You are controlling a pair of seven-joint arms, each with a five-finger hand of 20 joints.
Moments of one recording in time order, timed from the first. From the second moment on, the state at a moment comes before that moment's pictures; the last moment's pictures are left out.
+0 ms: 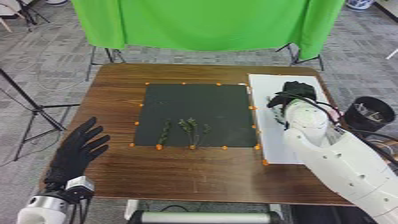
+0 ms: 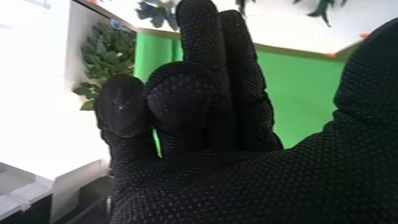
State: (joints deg) left arm 137.0 -50.1 -99.9 -119.0 34.7 7.0 17.3; right arm -65.2 -49.8 50.9 -93.3 -131.6 -18.3 47.3
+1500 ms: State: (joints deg) left arm 136.4 -50.4 -99.4 -119.0 34.4 7.5 17.0; right arm -64.0 -52.0 50.8 -88.3 -129.1 -18.1 38.7
